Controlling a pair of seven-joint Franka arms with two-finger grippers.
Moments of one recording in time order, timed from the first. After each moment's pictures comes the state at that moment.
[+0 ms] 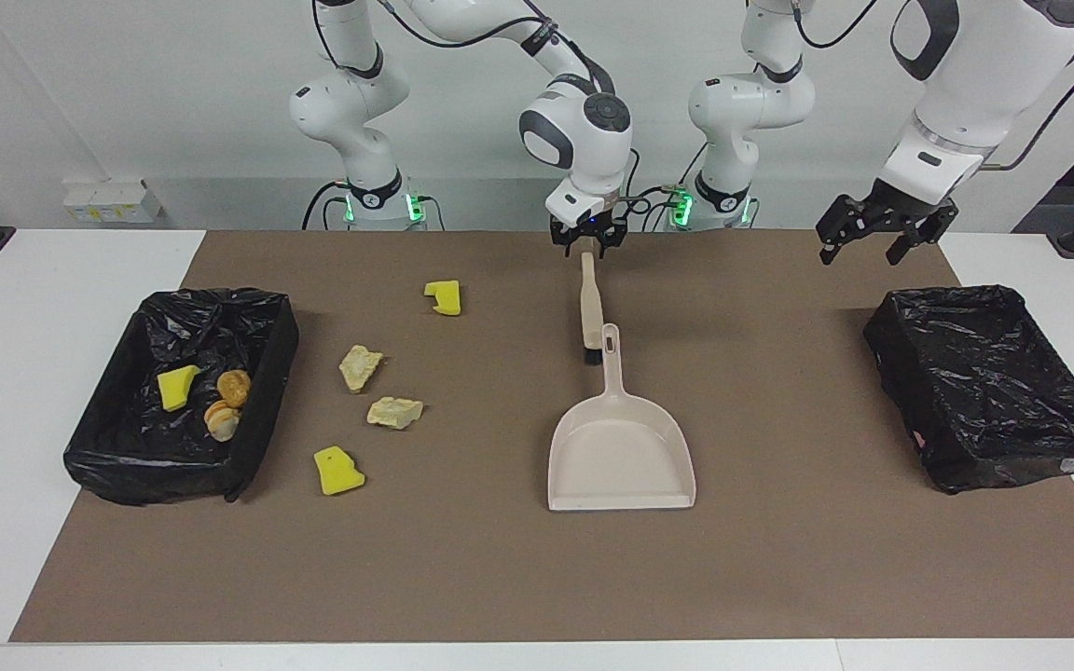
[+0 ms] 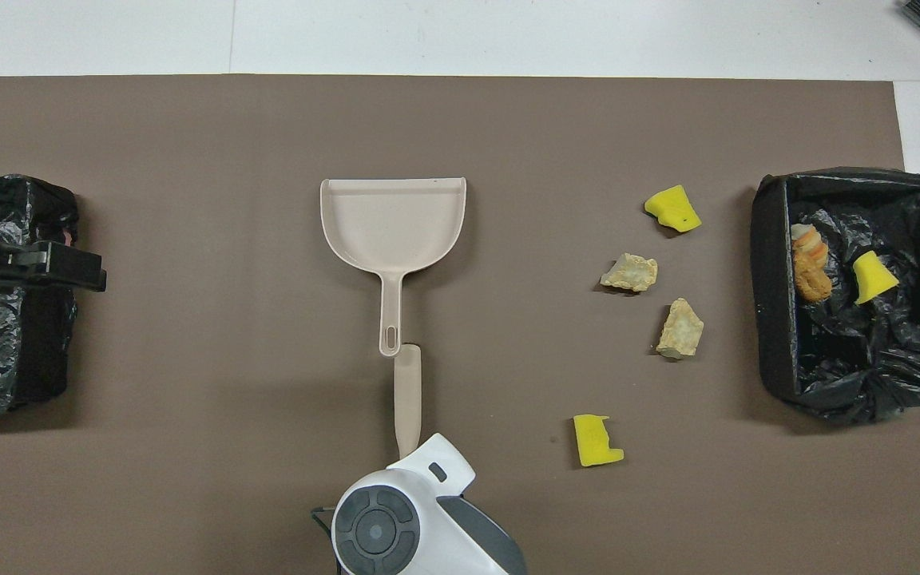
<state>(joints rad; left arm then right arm) 0.05 -0.06 -0.13 -1.67 -0.04 1.61 -0.04 0.75 0.15 0.22 -2.10 0.10 2.16 0.97</state>
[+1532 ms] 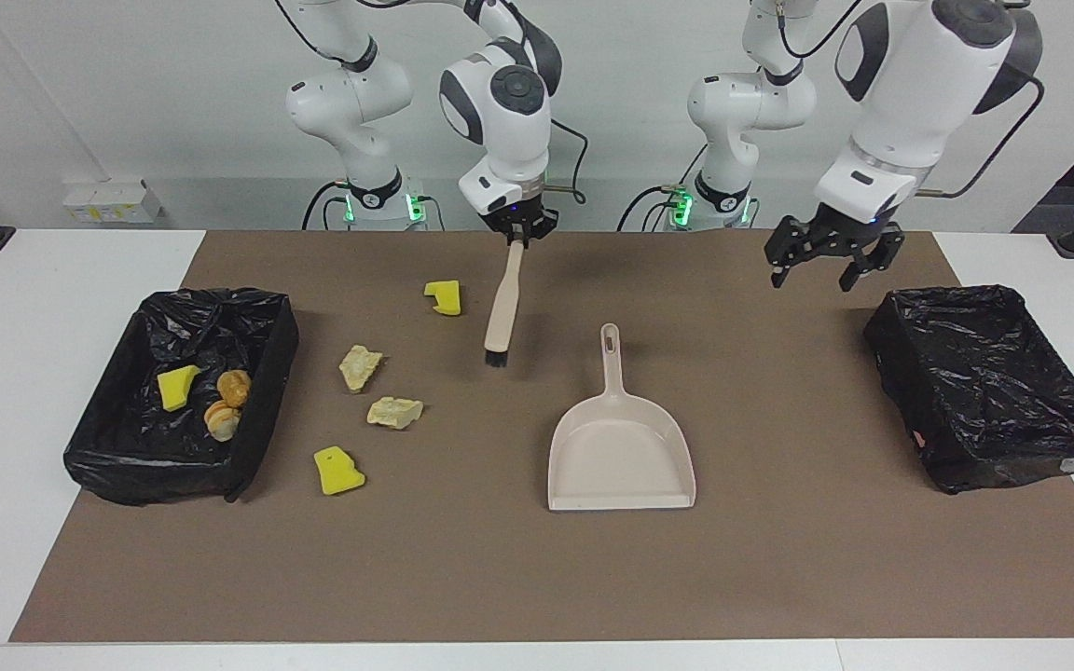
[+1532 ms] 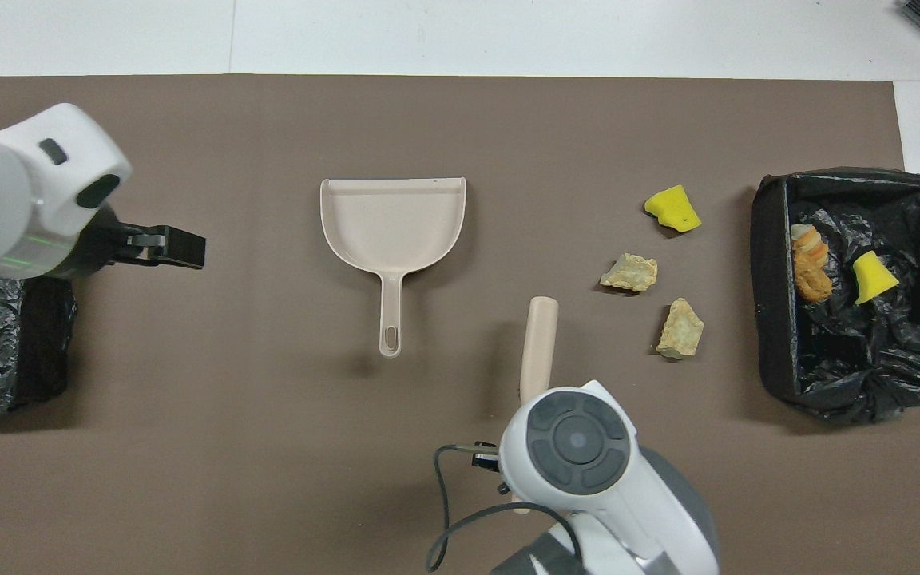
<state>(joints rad) -0.12 0.01 -0.14 -1.68 -0.04 1.75 -0.11 0.45 -0.14 0.20 -2.19 0.14 1.86 0.81</state>
